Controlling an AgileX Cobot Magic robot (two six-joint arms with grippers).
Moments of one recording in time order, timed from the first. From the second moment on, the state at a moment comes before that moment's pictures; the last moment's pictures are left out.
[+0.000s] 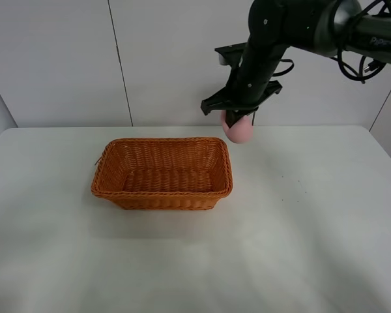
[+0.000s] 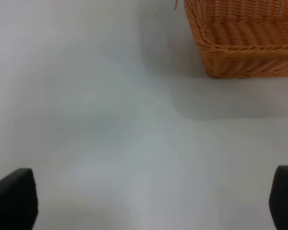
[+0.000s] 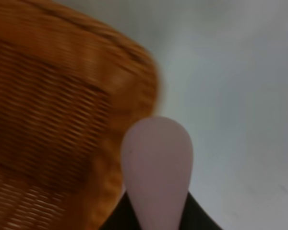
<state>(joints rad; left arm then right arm) -0.02 -0.01 -0.49 0.01 1.06 0.02 0.50 2.06 -1.89 0.00 1.10 0.04</state>
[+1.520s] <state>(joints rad) -0.02 -0.01 -0.49 0.01 1.06 0.02 0.66 2.30 -2.07 0.01 0.97 0.04</state>
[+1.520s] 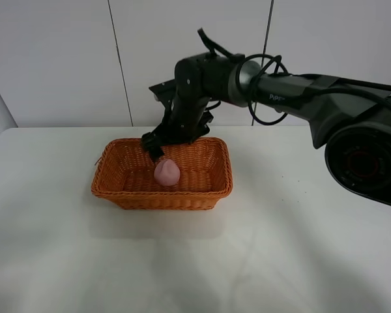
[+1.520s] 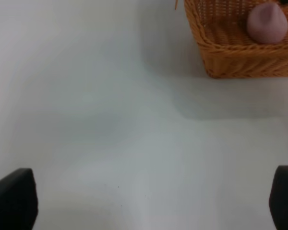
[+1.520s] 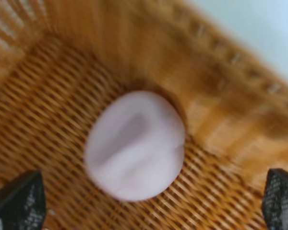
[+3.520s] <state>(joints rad) -0.02 -0.01 -0.49 0.01 1.06 0.02 0.00 2.06 -1.90 0.02 1.21 0.03</state>
